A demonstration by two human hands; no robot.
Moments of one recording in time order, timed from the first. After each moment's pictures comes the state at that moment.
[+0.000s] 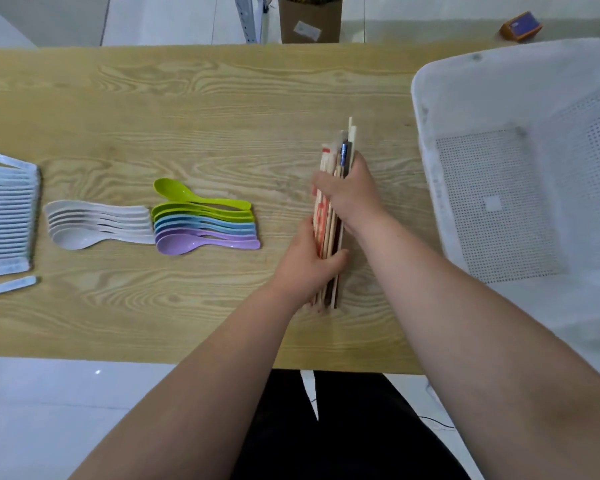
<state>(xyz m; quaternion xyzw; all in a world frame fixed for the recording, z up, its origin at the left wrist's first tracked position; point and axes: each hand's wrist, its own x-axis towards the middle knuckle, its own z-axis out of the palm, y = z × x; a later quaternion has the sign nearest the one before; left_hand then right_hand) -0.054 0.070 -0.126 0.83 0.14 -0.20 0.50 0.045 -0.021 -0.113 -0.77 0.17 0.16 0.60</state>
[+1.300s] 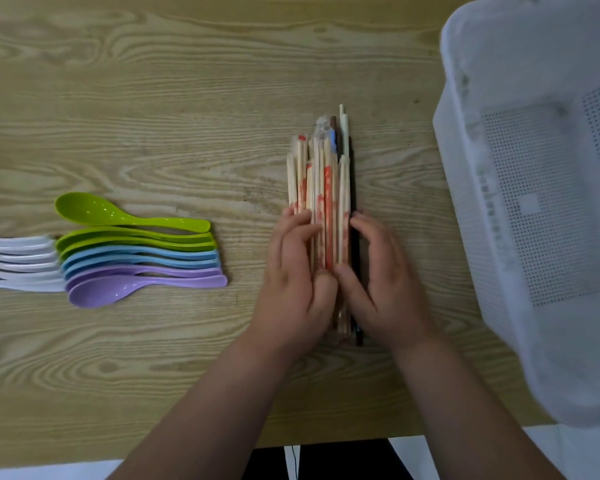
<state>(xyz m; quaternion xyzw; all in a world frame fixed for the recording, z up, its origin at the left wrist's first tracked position) -0.041 0.074 -0.178 0.87 -0.01 -0.02 0.50 -0.035 -0.078 -0.184 -0.93 -0.09 0.03 0.36</state>
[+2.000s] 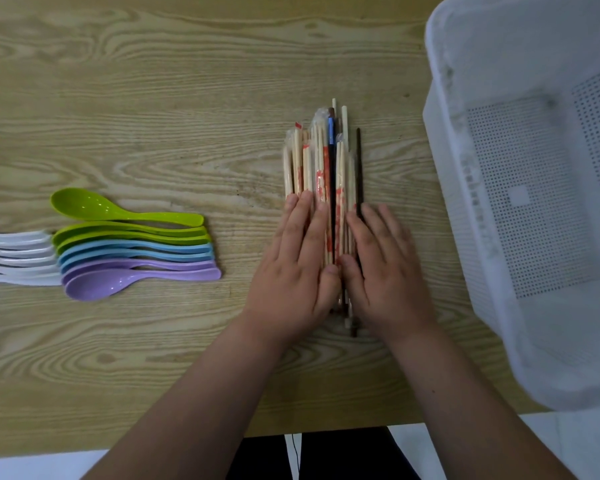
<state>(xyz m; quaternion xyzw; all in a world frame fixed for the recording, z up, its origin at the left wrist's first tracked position) -0.036 0.073 -0.191 0.94 -0.16 0.02 0.31 -0.042 -0.093 -0.196 -0.97 -0.11 0.01 0.21</state>
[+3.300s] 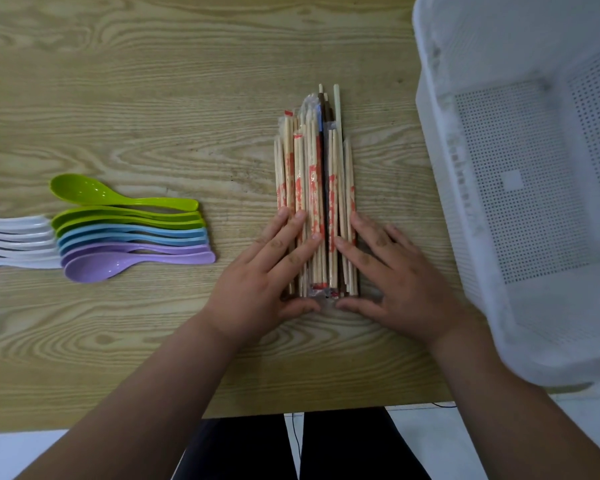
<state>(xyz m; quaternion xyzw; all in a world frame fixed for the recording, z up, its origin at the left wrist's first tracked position) -0.056 0.119 -0.199 0.92 -0.30 0.00 0.23 -0.053 -0.140 -0.195 -0.93 -0.30 0.08 0.20</state>
